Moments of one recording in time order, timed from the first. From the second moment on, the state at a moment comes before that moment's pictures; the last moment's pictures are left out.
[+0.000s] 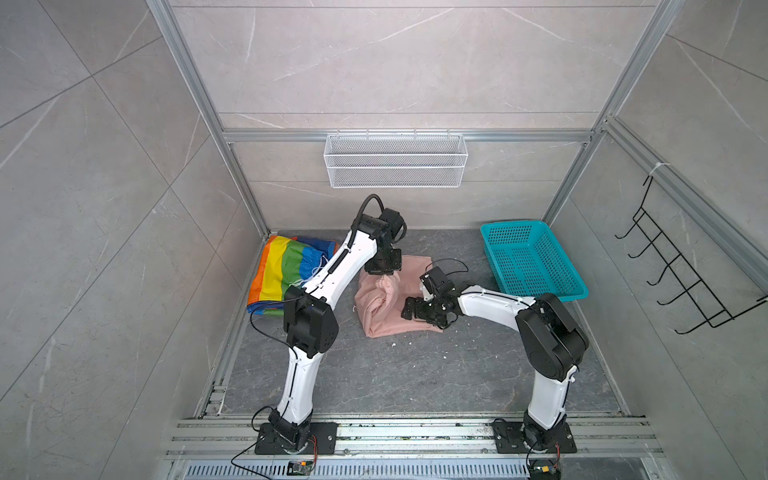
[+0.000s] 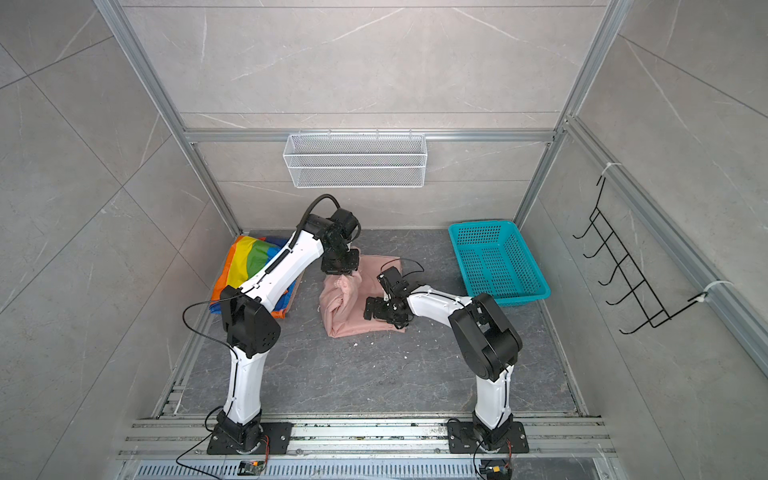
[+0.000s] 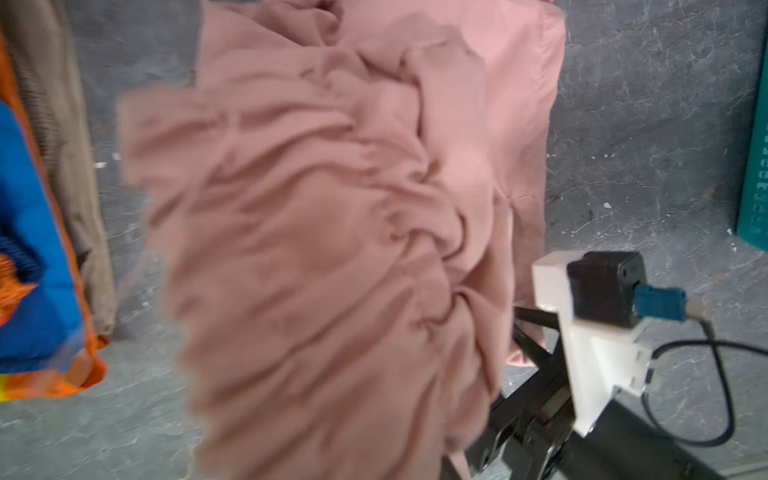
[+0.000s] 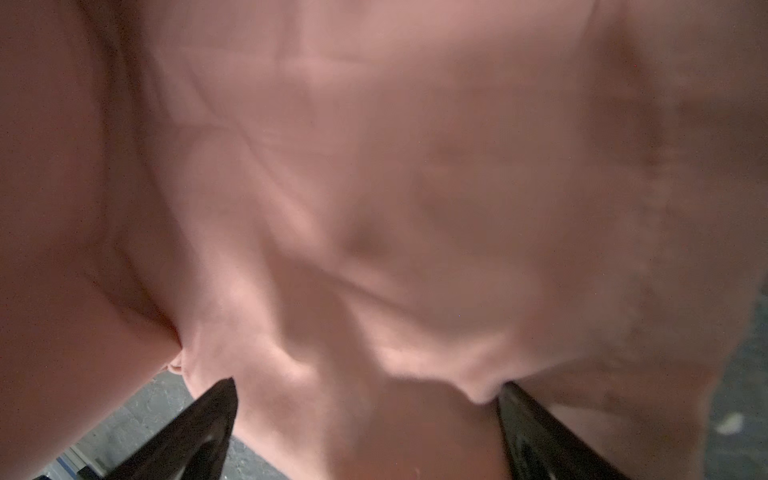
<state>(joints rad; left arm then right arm) -0.56 2.16 2.22 -1.34 0.04 -0.49 0.62 1.90 1.21 -0.41 -0.24 0.66</state>
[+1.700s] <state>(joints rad) -0.50 1.59 0.67 0.10 0.43 -1.13 0.48 2.10 1.49 -0.42 -0.41 0.67</state>
